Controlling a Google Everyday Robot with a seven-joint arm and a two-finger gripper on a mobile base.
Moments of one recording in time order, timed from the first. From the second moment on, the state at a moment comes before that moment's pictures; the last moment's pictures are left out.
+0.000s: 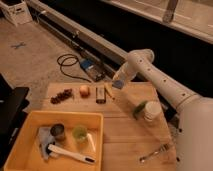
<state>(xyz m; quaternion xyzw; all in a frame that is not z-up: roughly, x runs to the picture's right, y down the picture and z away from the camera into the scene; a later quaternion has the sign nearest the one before) 0.093 -0.042 0.871 -0.05 -0.24 -0.56 0.79</state>
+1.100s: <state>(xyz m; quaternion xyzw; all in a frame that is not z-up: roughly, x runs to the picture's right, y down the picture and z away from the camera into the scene) 0.052 0.004 0.820 -0.04 -0.30 -0.62 0.72</state>
